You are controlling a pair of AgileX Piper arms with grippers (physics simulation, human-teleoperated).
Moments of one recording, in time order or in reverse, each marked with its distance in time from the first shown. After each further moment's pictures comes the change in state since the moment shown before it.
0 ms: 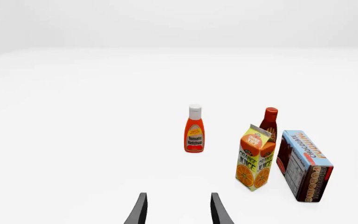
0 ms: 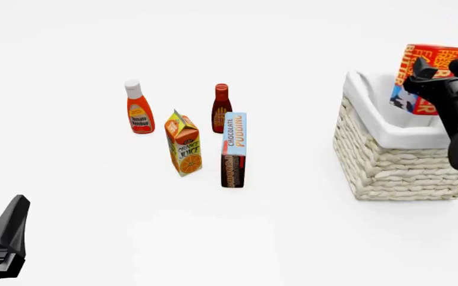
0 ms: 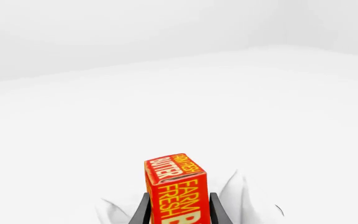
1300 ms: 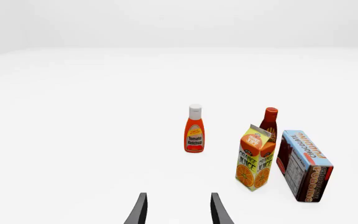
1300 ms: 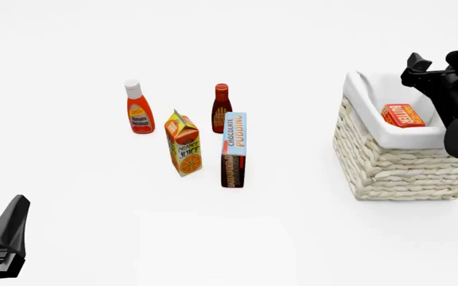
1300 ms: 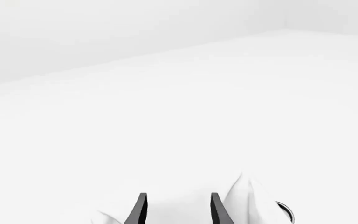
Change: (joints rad) left arm 0.000 0.000 0.000 0.000 0.000; right arm -0.002 0.062 -0.103 0.079 0.055
